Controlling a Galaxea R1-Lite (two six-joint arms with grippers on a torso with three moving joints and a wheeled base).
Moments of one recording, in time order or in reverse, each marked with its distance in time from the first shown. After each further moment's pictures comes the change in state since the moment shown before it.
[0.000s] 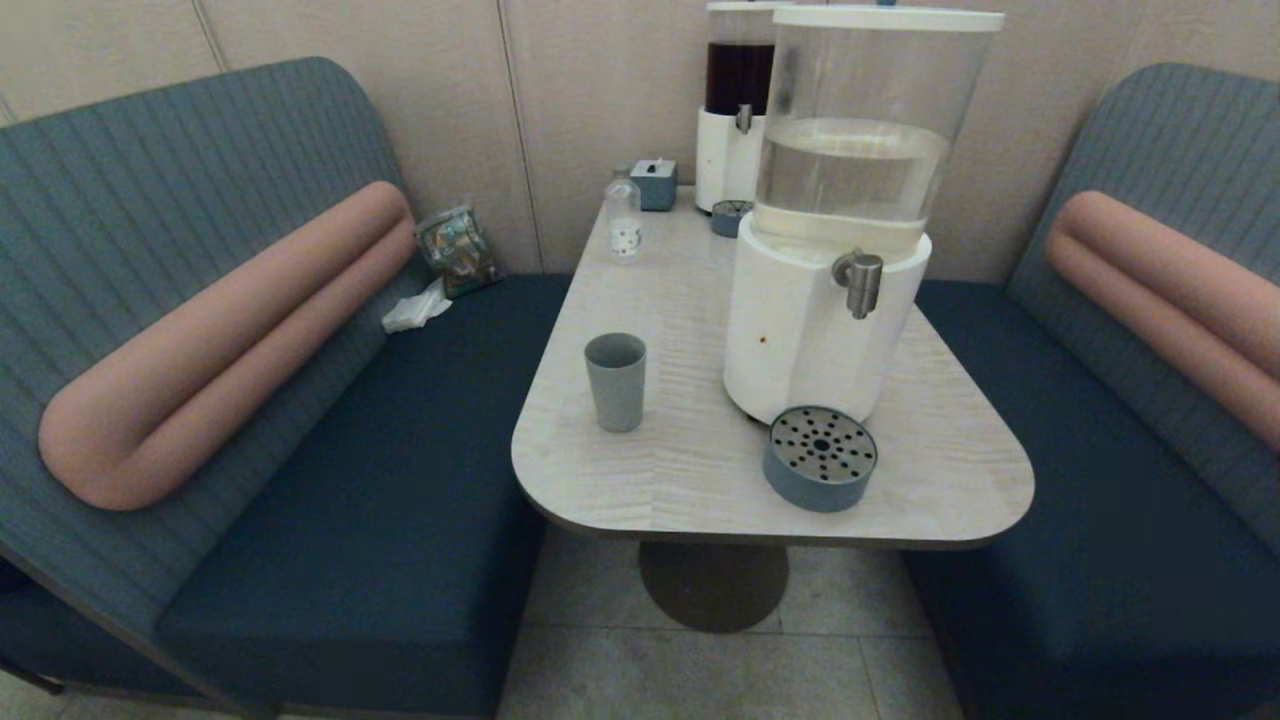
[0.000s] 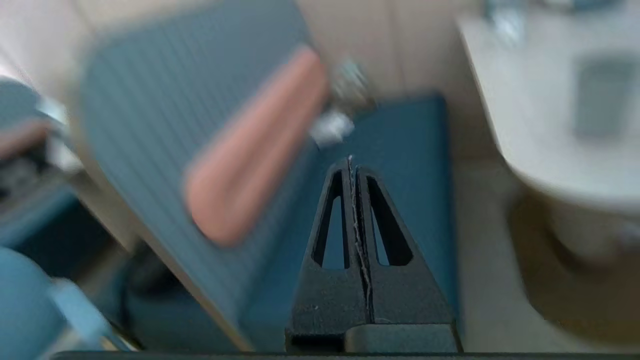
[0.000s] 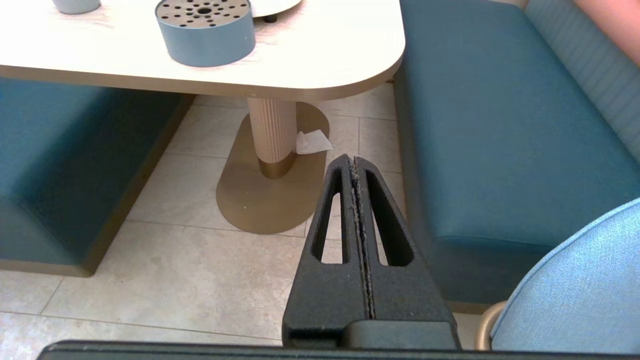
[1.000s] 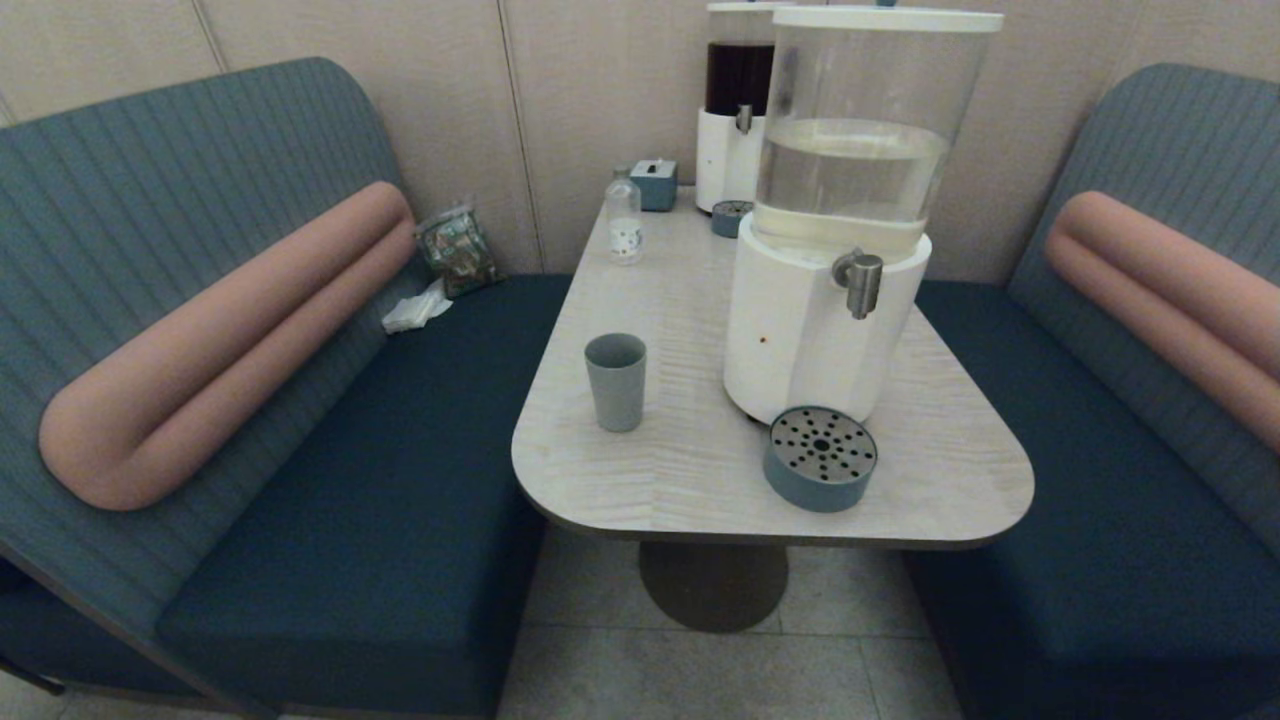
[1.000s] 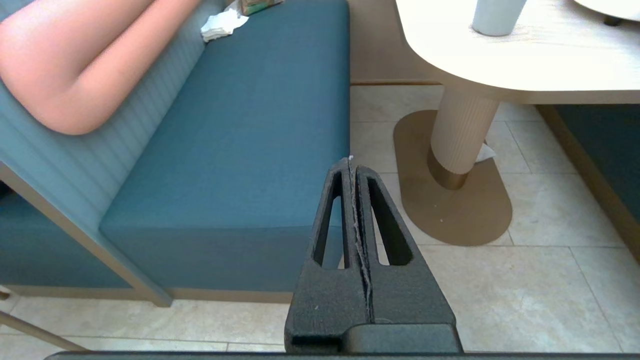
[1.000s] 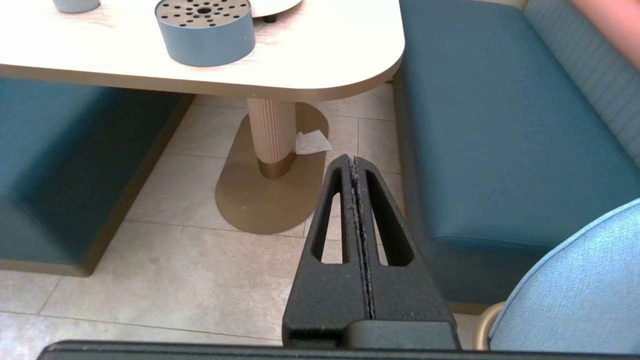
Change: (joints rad) left arm 0.000 -0.164 0.248 0.134 -0.162 -0.250; right arm 0.000 0.000 0.000 -0.001 0.000 -0.001
